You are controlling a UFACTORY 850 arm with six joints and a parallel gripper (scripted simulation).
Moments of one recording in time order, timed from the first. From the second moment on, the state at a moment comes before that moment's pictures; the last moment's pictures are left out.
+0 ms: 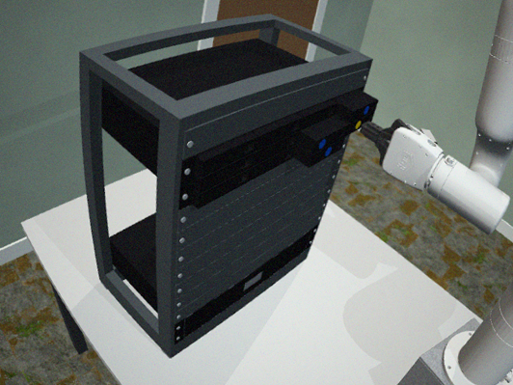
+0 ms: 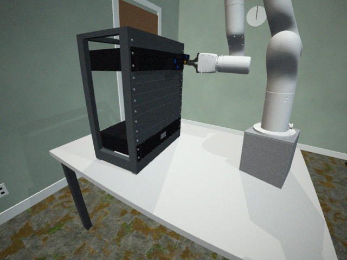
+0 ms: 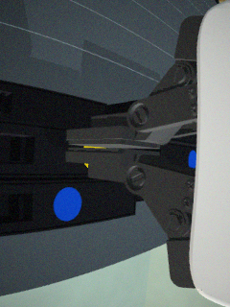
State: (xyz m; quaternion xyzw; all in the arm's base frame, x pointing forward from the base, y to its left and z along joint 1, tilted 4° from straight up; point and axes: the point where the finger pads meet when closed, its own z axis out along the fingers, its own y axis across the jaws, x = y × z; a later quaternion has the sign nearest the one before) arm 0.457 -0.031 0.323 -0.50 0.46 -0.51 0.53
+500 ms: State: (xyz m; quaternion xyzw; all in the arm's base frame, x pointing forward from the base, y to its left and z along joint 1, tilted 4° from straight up) arm 0.466 -0.031 0.323 -0.50 0.46 -0.51 0.53
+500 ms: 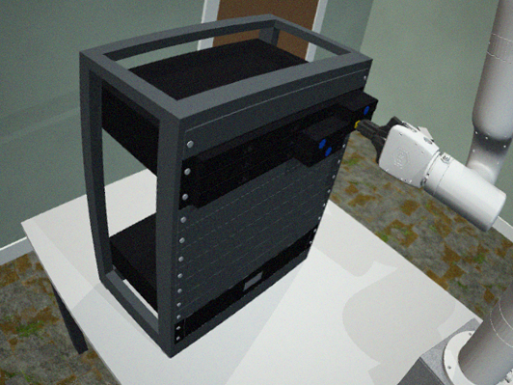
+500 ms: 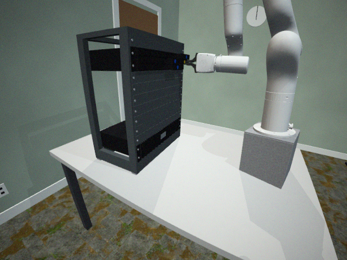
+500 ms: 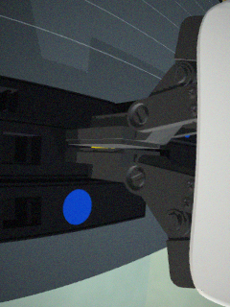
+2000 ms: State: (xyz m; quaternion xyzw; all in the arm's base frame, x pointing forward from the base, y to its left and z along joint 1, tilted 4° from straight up) arm 0.487 -0.030 0.325 -0.50 0.46 -0.51 0.53
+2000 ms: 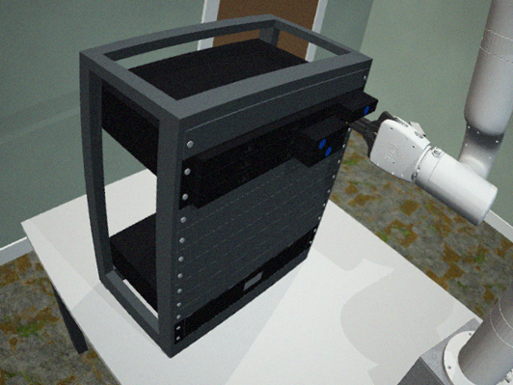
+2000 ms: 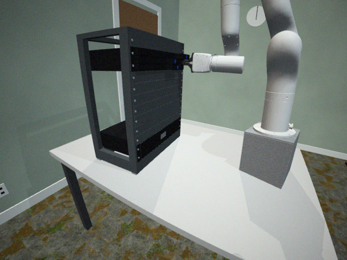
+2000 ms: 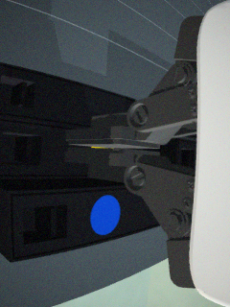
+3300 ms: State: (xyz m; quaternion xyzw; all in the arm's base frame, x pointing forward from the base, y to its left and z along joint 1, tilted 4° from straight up) arm 0.494 -0.029 0.326 -0.50 0.46 -0.51 0.53
